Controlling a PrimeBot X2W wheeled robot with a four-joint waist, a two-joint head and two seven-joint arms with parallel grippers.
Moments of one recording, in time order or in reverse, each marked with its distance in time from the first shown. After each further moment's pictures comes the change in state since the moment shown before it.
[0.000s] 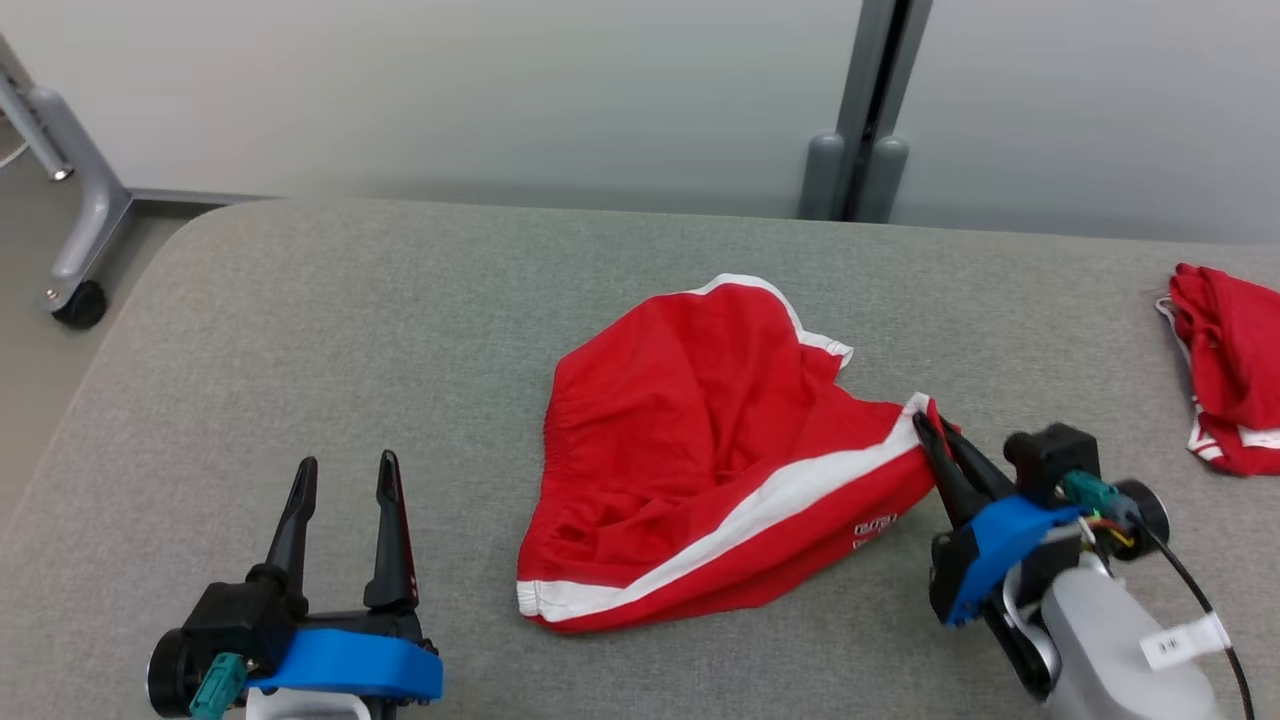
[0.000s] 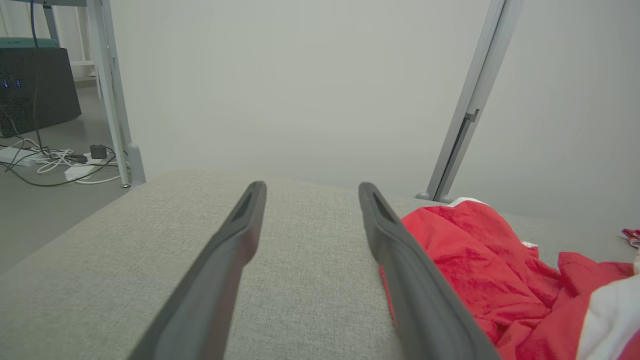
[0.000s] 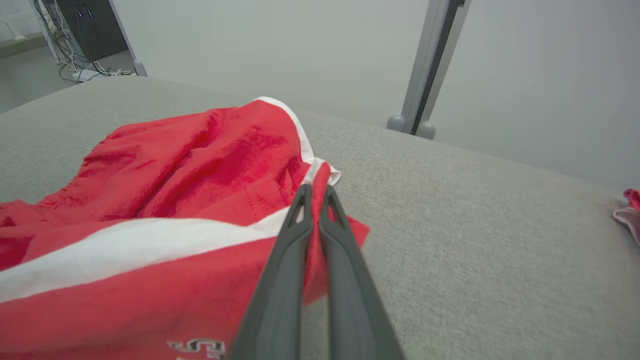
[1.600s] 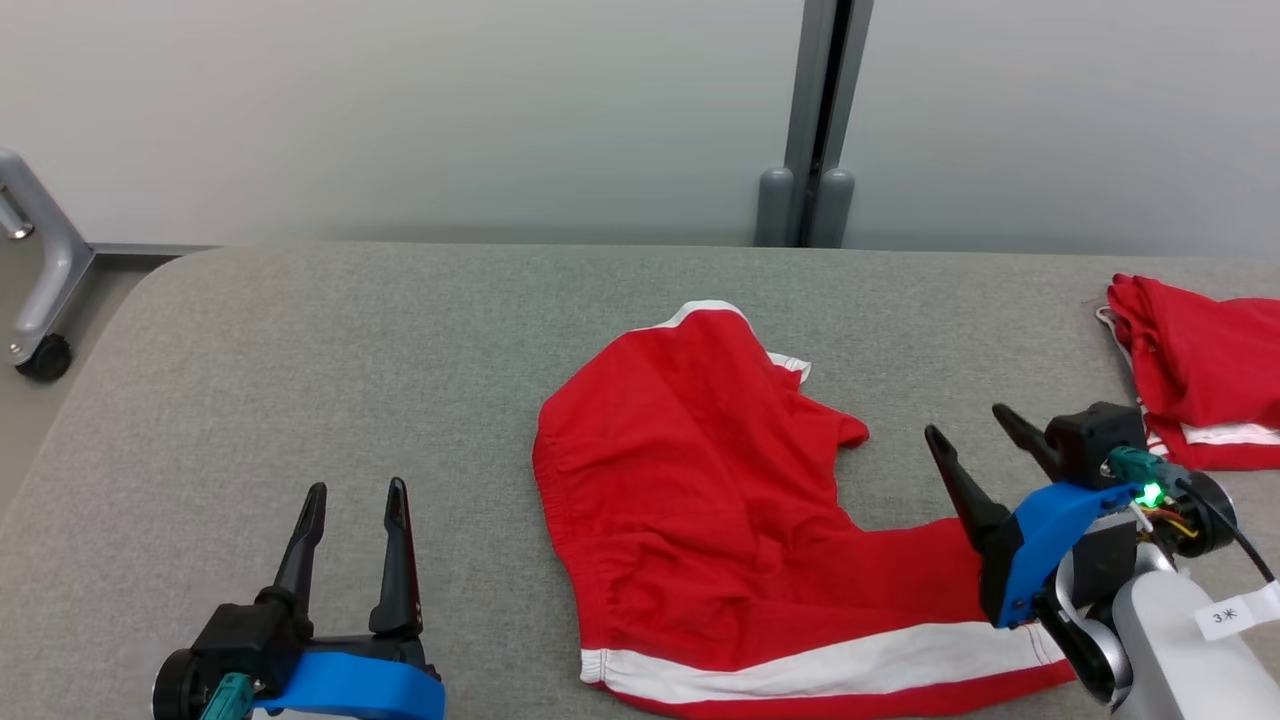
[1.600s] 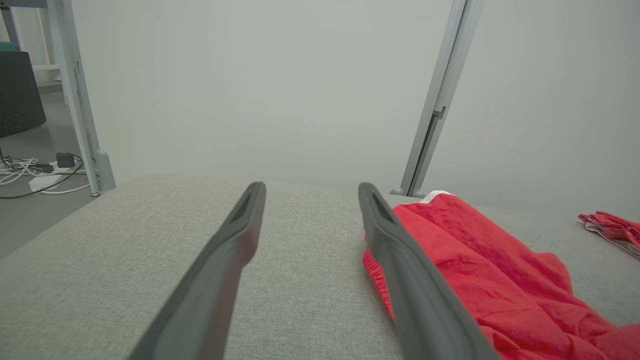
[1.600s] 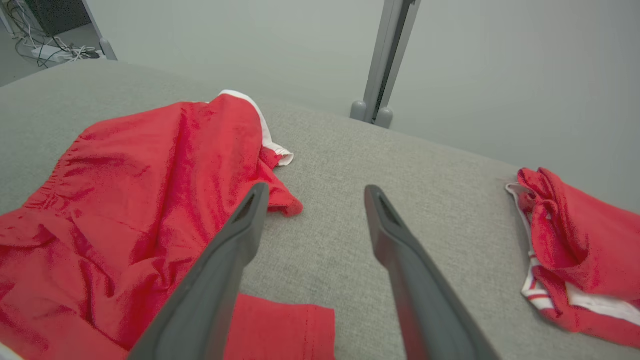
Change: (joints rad) left arm 0.047 -0.002 0.004 0.002 0.017 -0.020 0.000; right arm 0.217 -0.073 -0.132 -0.471 -0.020 0.000 0.368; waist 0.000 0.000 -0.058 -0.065
